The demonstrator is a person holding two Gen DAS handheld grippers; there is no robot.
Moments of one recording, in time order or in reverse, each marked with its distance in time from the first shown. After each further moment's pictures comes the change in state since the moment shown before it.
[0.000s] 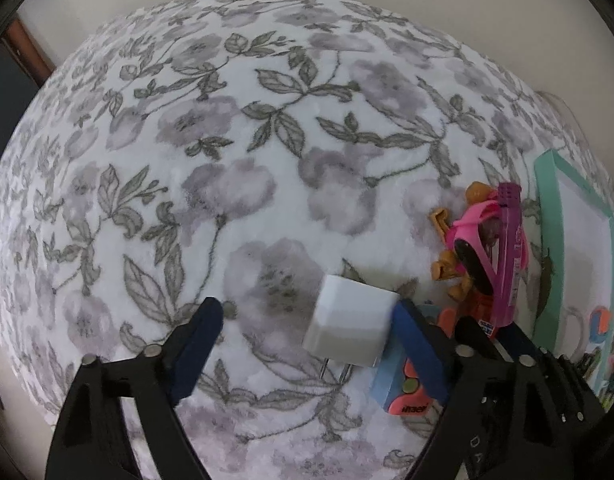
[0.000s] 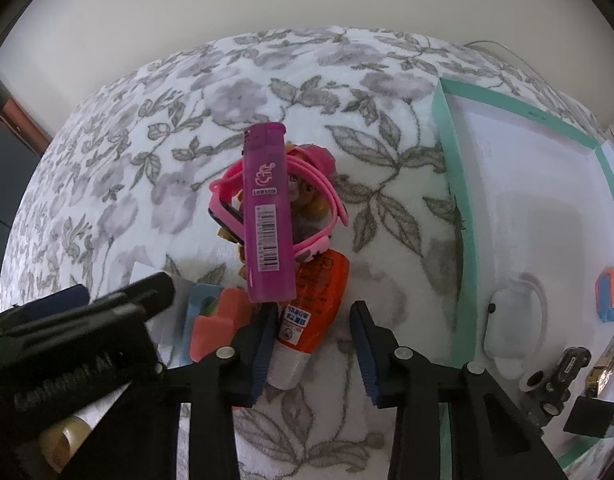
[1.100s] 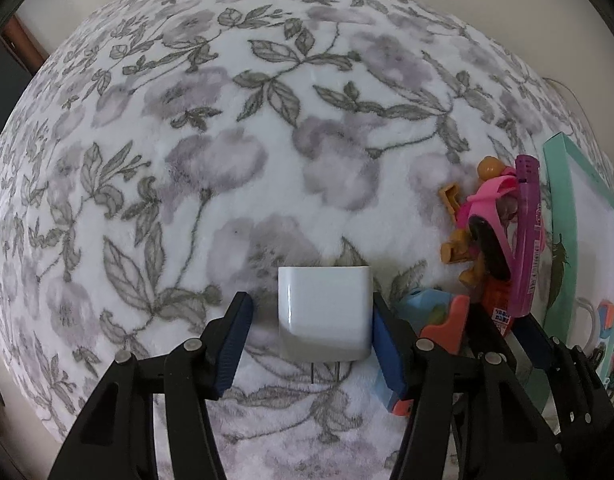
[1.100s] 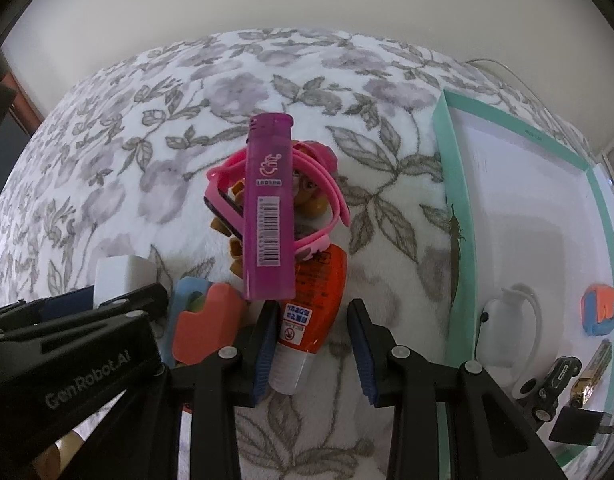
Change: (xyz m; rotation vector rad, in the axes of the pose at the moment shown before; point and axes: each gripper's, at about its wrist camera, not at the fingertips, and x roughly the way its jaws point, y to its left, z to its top) left arm 0.025 -0.014 -0.012 0.006 0.046 0.005; right arm 0.012 0.020 -0.008 -0.071 -0.026 -0.084
